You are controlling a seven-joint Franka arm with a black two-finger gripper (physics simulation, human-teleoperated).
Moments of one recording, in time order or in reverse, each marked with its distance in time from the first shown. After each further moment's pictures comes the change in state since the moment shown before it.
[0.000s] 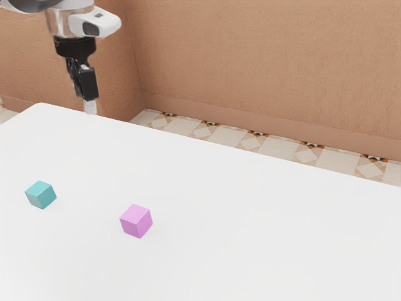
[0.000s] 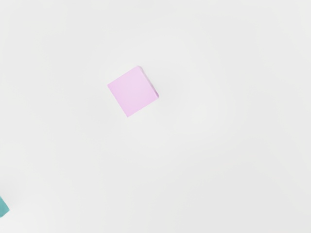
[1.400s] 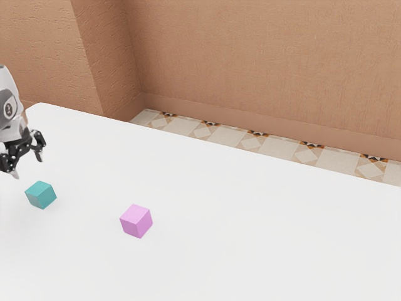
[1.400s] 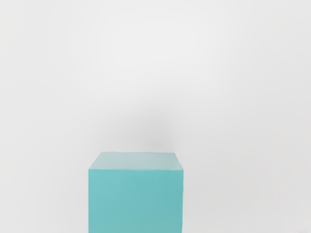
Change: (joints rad) arm 0.497 0.355 0.196 -0.378 -0.022 0.820 1.628
